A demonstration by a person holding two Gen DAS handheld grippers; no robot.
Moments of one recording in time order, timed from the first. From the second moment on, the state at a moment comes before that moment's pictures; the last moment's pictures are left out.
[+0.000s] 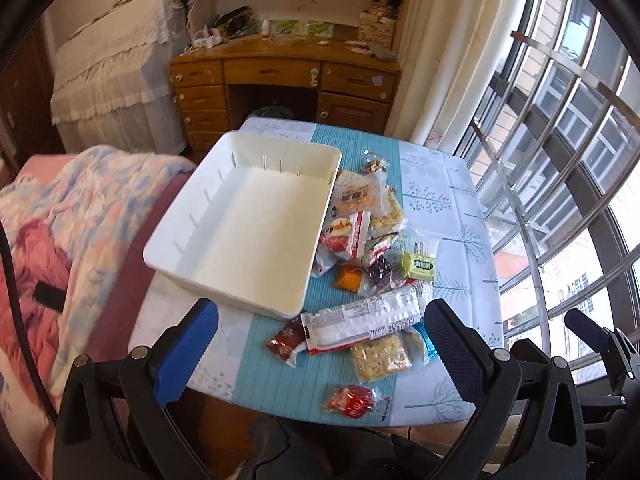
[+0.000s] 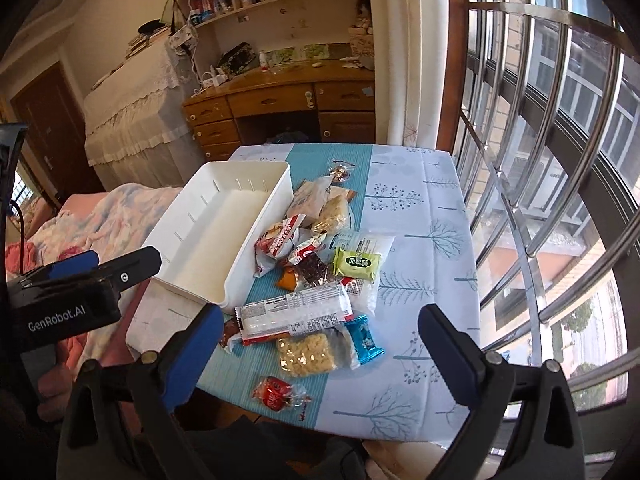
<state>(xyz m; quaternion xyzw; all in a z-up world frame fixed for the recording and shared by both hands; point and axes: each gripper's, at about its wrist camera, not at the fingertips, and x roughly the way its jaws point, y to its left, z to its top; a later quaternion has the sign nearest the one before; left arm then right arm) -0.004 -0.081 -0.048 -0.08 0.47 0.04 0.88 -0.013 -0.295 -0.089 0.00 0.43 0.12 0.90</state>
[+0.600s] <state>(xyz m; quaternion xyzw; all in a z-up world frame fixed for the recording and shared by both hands) -0.016 -0.083 -0.204 -0.26 0.66 0.14 0.69 0.033 -0.334 -0.196 -0.06 0.52 0.22 0.82</state>
